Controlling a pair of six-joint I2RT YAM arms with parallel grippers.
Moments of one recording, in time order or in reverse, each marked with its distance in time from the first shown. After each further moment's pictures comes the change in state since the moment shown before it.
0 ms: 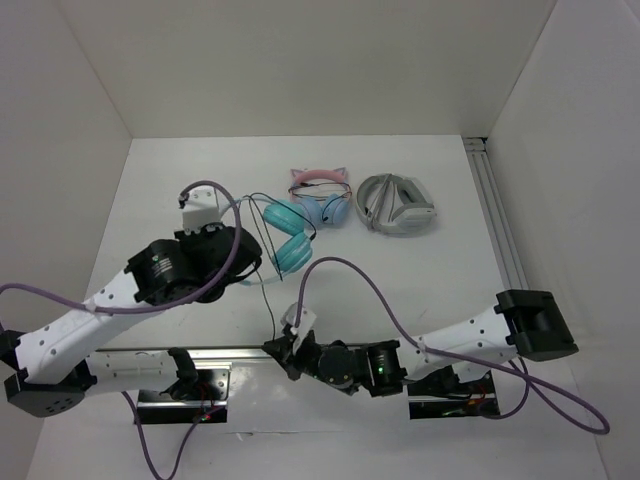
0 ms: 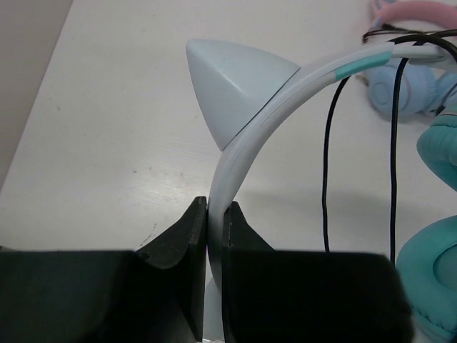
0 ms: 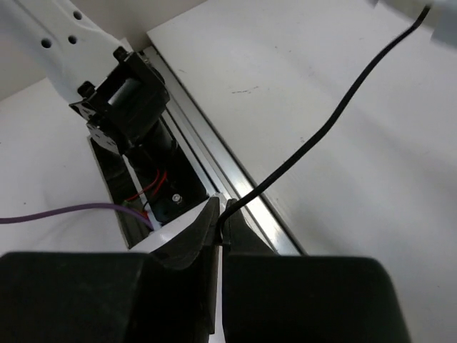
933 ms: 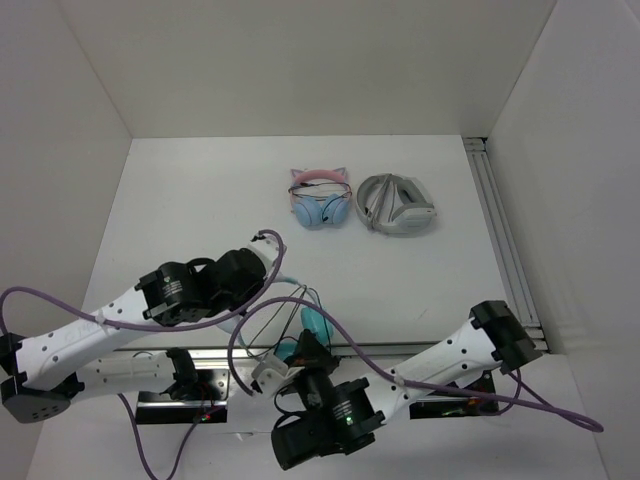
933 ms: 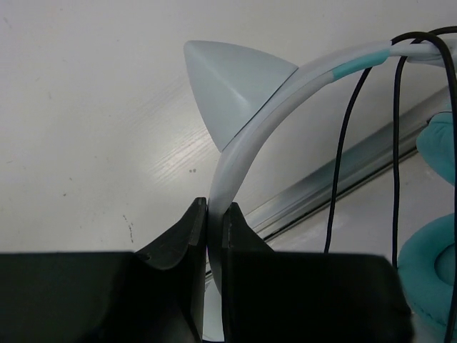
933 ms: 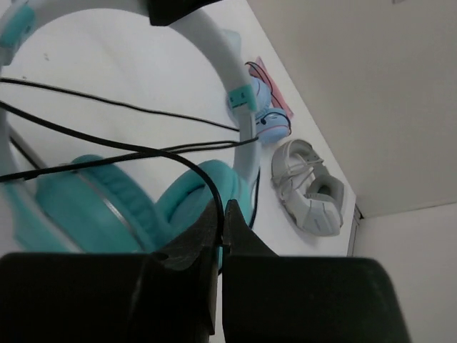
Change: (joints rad) left arm -0.055 -0.100 -0.264 0.234 0.608 0.657; right arm 0.283 0.249 0.629 -1.313 0.788 -0.011
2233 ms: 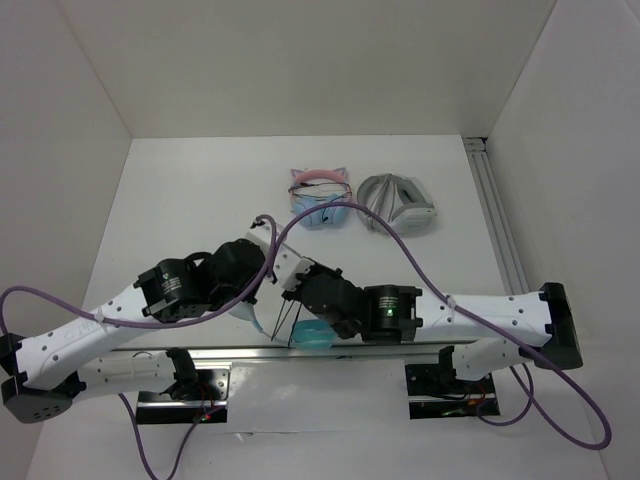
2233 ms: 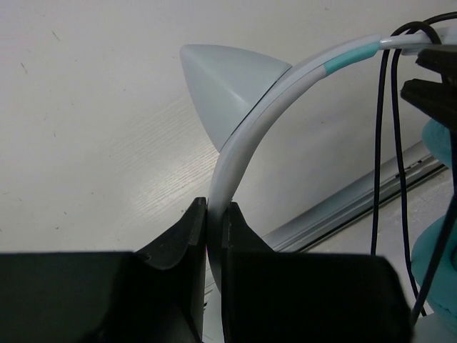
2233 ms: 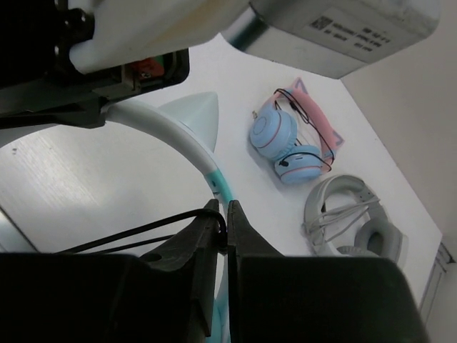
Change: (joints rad) left arm 0.013 0.024 0.024 0.123 -0.013 0.005; right arm -0.532 -0.306 -0.118 0.485 -0.620 -0.517
